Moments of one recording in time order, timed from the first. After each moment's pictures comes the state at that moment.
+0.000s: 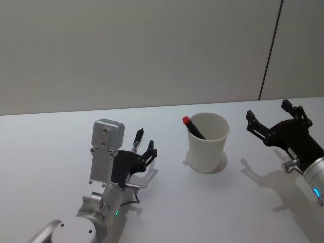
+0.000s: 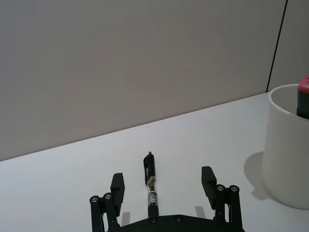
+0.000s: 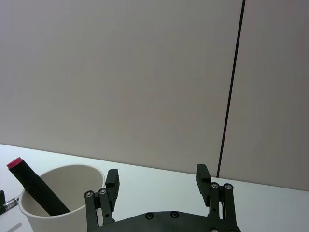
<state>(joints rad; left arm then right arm) -0.07 0.34 0.48 -1.66 -0.33 0.12 0.26 -0.01 0.34 -0.23 -1.77 0.29 0.03 0.07</state>
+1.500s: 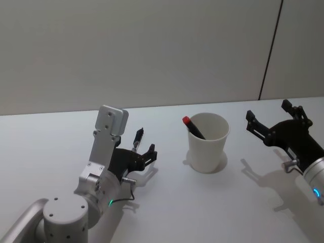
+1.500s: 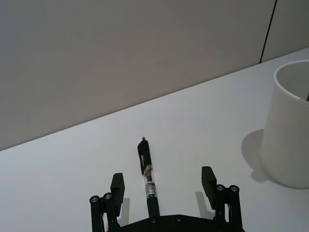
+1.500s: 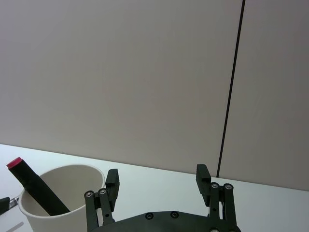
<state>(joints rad) -0.11 0.33 0.41 -1.69 -0.33 0.37 0.14 -0.01 0.34 -0.23 -1.77 0.29 0.03 0.07</state>
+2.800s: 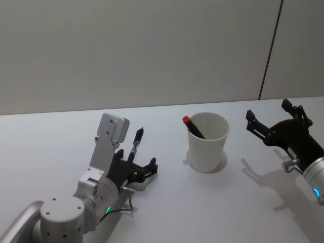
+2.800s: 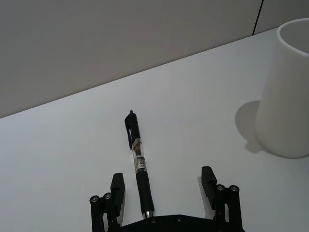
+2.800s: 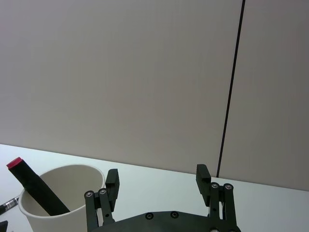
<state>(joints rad) -0.10 0.33 0.39 -1.67 -0.35 0.45 0.06 -0.01 0.34 -0.23 -1.77 0.29 0.03 0.07</state>
